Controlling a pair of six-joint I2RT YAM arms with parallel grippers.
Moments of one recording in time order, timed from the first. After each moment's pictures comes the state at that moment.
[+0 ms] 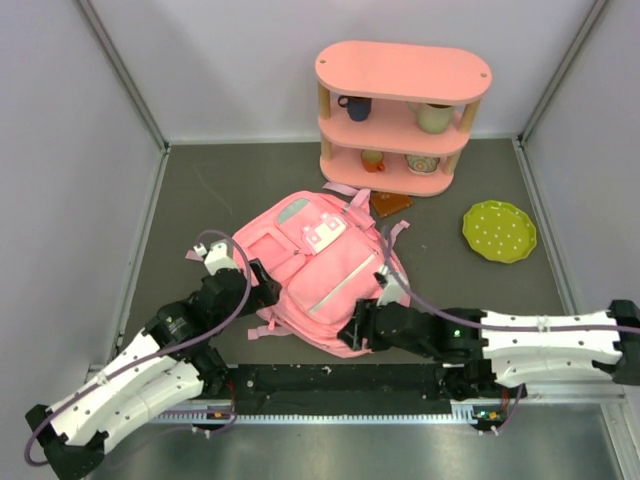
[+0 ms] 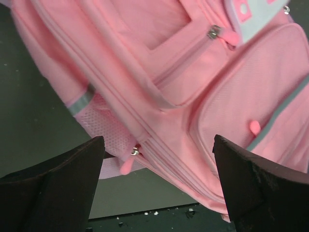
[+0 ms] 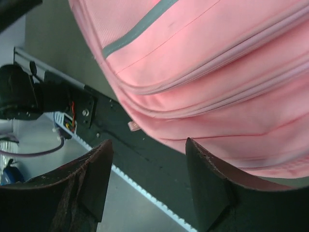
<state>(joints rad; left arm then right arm) -0.84 0.57 0.62 -0.74 -0.42 -0.92 1.38 0.90 0.62 -0.39 0.40 1.10</state>
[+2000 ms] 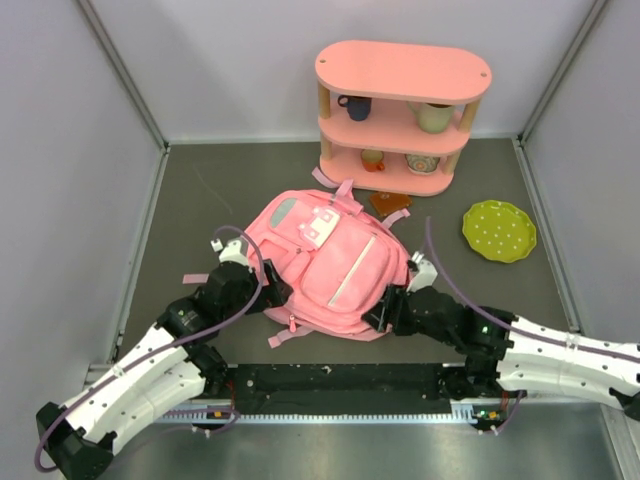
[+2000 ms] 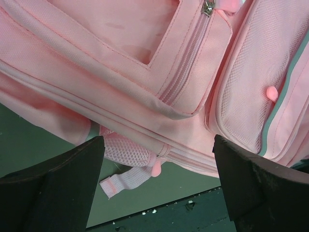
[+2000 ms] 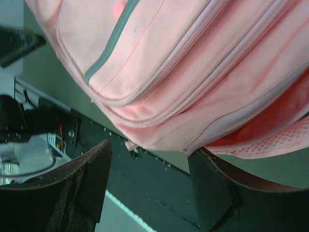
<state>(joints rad) -0.68 0.63 0.54 -0.58 -0.15 -0.80 1.14 0.72 0.48 -0.37 0.29 1.03</state>
